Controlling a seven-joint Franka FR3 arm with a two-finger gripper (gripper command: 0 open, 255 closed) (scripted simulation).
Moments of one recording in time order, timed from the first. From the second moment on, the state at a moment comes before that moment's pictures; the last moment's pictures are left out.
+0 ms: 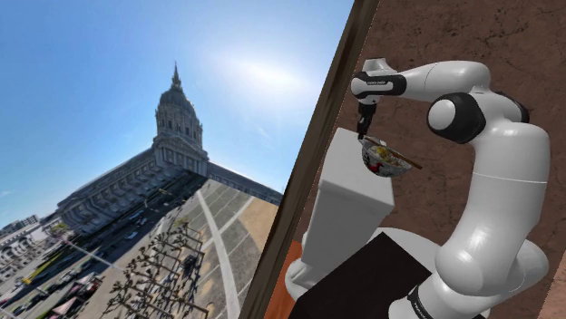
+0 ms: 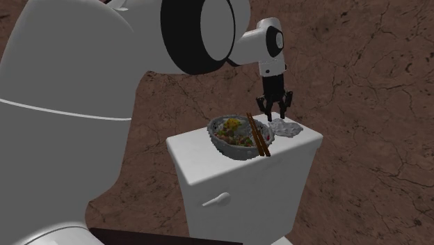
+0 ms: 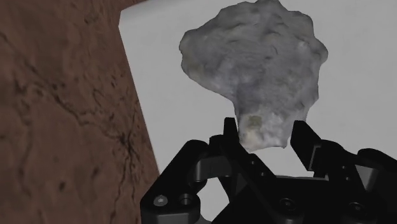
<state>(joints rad) -0.40 0.48 -0.11 -1.38 -0.20 1.81 -0.73</state>
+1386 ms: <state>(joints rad) -0.53 0.26 -0.04 -1.78 -0.11 2.21 -0.74</state>
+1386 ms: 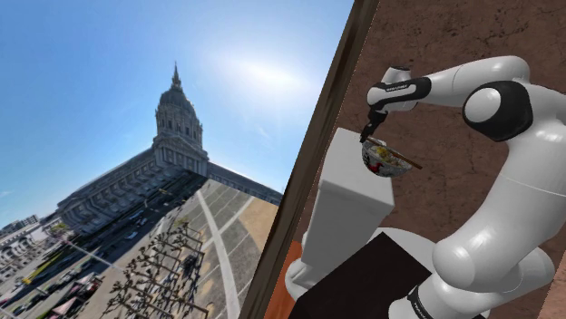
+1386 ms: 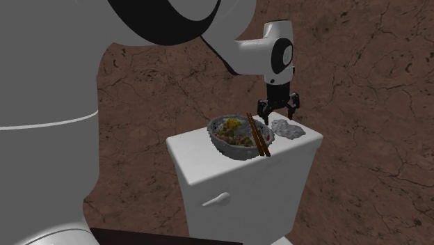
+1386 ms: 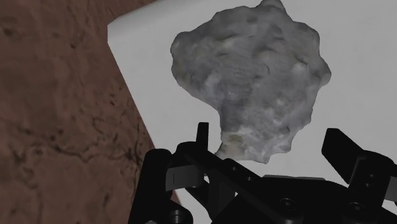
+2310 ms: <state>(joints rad) -0.53 0.26 -0.04 -1.79 -0.11 2.22 -0.74</state>
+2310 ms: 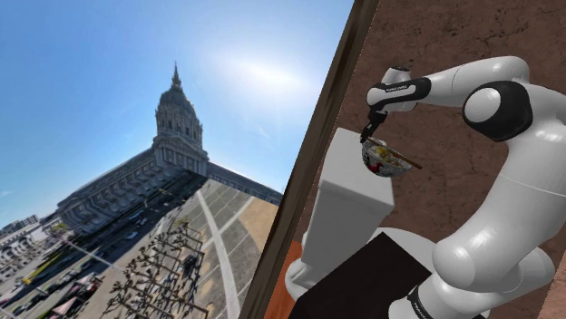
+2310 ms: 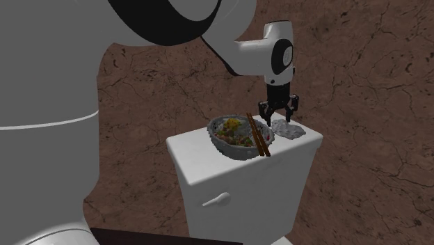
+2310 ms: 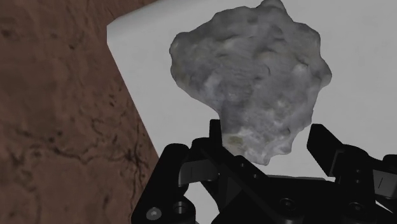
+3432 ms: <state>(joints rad) -0.53 0.22 -0.04 -1.65 -0.10 2.05 -0.76</state>
